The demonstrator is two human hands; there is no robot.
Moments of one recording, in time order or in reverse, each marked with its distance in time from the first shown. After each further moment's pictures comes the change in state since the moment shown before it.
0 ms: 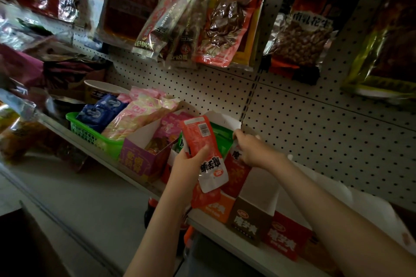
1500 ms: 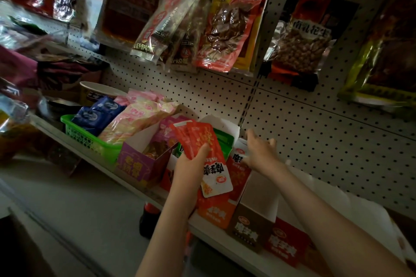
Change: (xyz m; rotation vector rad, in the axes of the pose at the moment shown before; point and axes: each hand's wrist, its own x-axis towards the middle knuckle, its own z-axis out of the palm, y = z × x) left_hand -0.001 0.008 0.005 0.069 0.080 0.006; right_hand -0.001 0.005 0.009 -0.072 0.234 0.212
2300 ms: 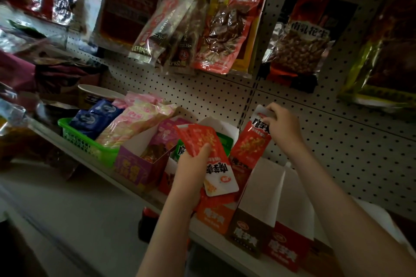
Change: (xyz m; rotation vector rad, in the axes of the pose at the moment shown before) left_hand -0.002 0.015 0.009 0.079 0.005 -0.047; right_hand 0.017 0.019 -0.071 0.515 0.348 0.067
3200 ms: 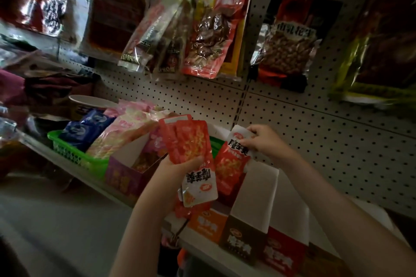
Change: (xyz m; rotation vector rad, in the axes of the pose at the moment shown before) left_hand 0.001 0.009 -0.023 -0.090 -0.196 -0.005; right_hand -0.016 0.003 0.006 0.255 -0.405 0.212
